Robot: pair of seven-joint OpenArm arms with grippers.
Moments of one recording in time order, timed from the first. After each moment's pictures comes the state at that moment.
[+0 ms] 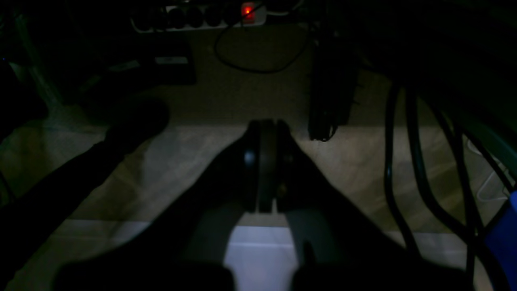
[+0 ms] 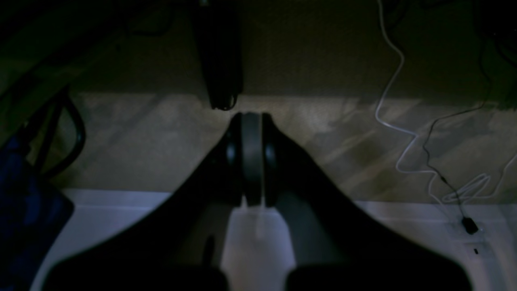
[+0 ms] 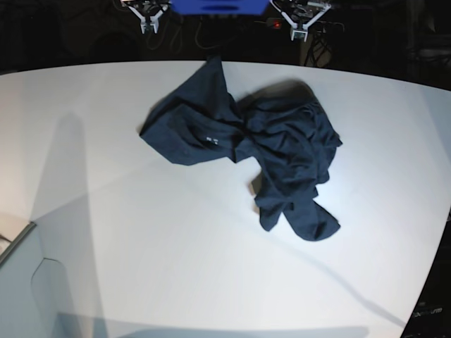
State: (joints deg) left arm 5.4 -1.9 4.4 9.3 -2.2 -0.3 -0.5; right arm -11.2 0.2 2.2 20.1 -0.3 1.4 -11.3
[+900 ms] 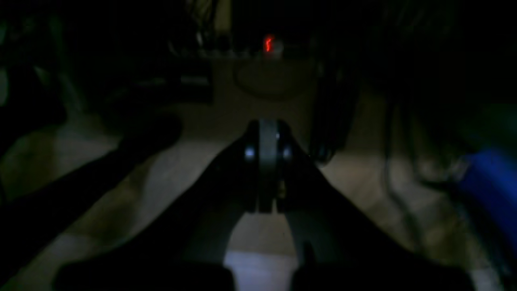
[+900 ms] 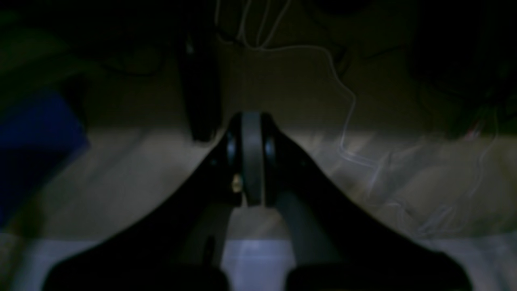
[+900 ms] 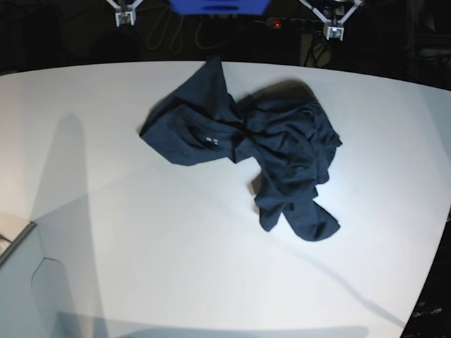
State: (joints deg) left arm 33.8 -12.4 4.3 68.4 -15.4 0.4 17.6; right arm -41.9 2.4 2.0 77.4 -1.0 0.1 -20.8
